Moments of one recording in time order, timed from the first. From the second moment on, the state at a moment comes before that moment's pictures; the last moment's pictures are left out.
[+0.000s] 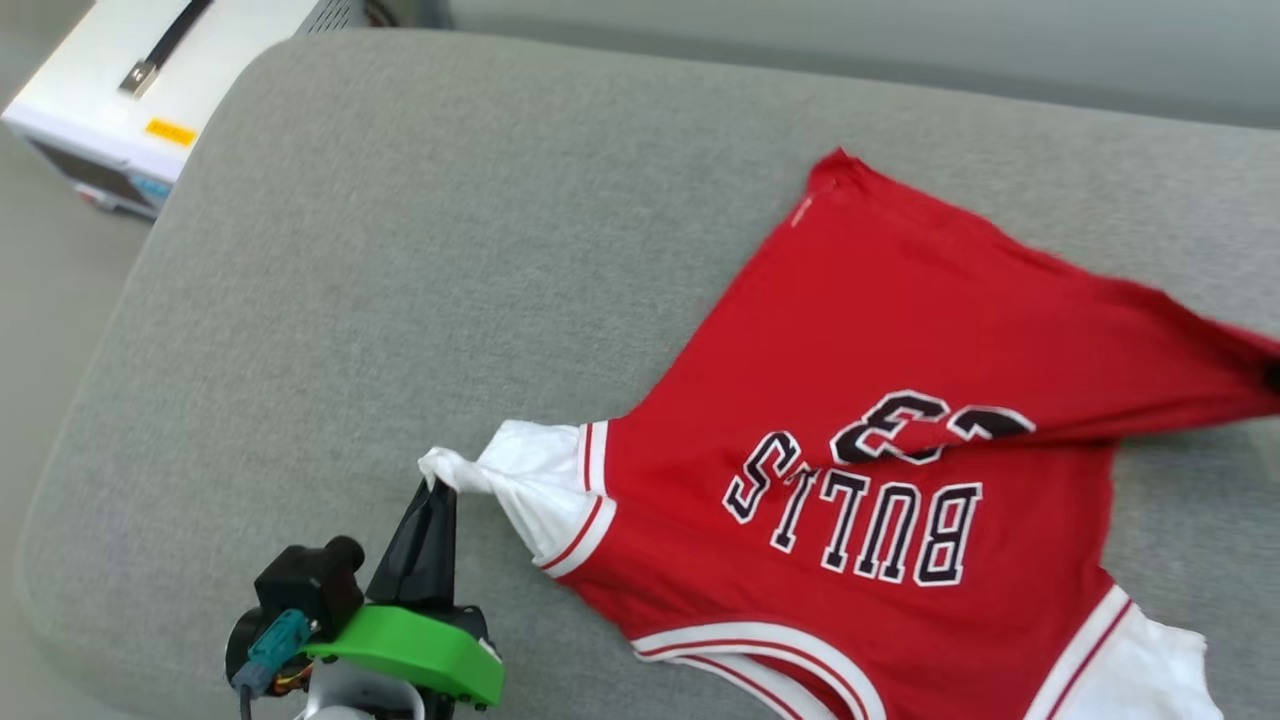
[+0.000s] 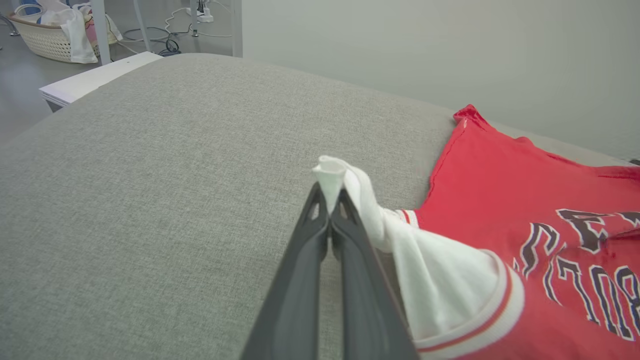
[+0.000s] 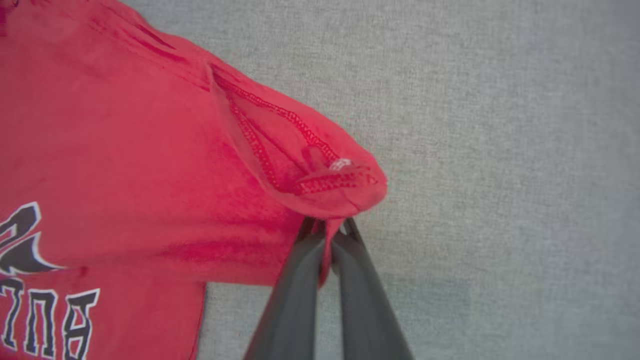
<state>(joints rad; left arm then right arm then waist) -0.02 0.23 -0.31 0.03 -0.49 0.10 -0.23 -0.53 -0.54 -0.04 0.40 0.53 0.13 0.87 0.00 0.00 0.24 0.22</state>
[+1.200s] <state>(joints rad) 0.08 0.29 -0.30 -0.06 -0.50 0.16 -0.14 0.13 -0.11 -0.31 -0.12 0.45 0.13 0.24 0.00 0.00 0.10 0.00</state>
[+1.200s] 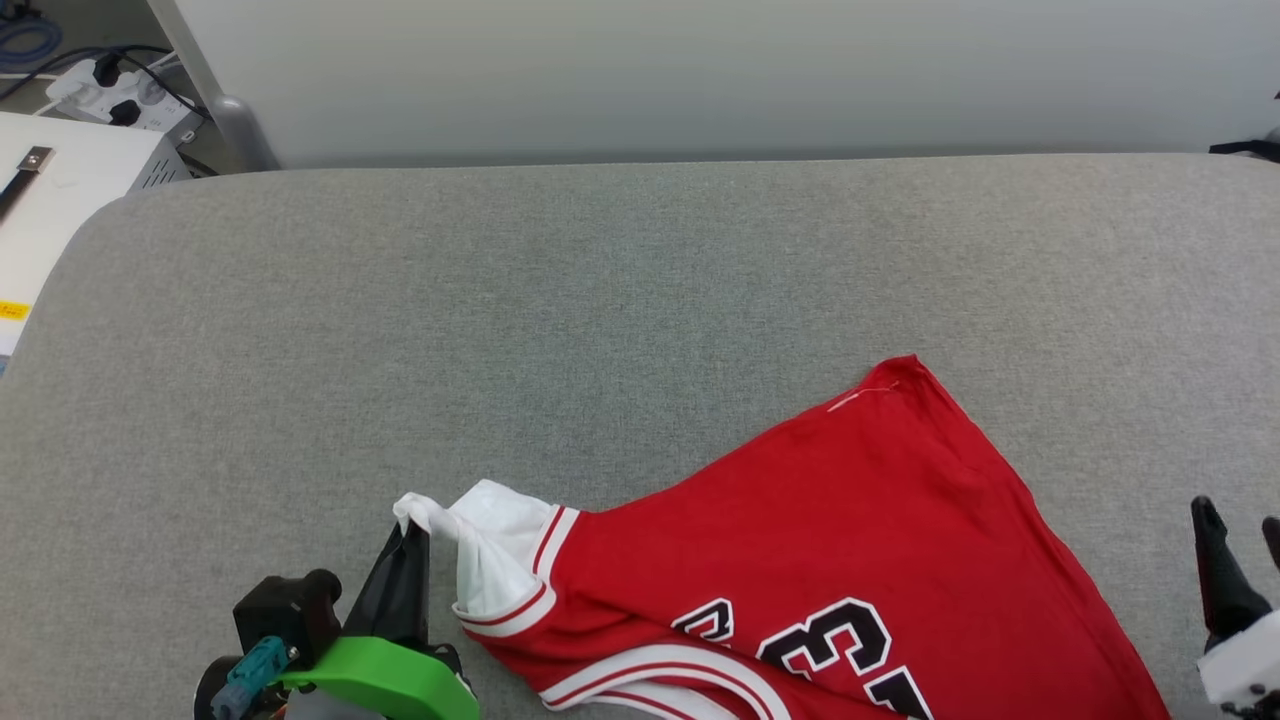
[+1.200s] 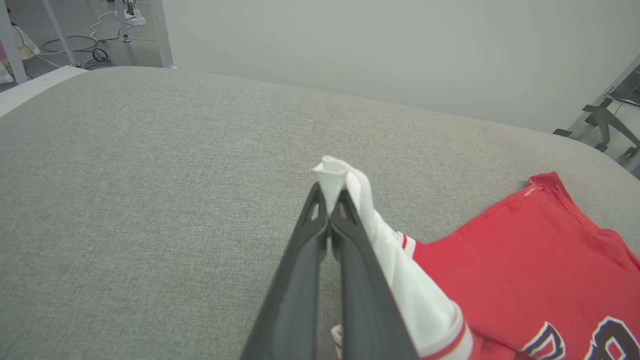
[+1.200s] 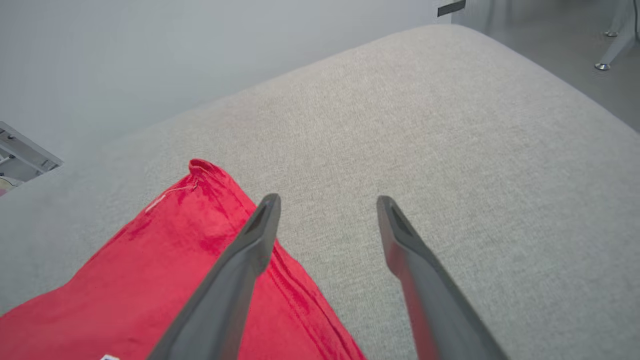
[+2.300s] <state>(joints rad) -0.19 0.19 -0.40 0.05 -0.47 0.09 -0.22 -0.56 -0.57 0.35 0.37 0.62 0.13 0.72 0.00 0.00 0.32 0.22</state>
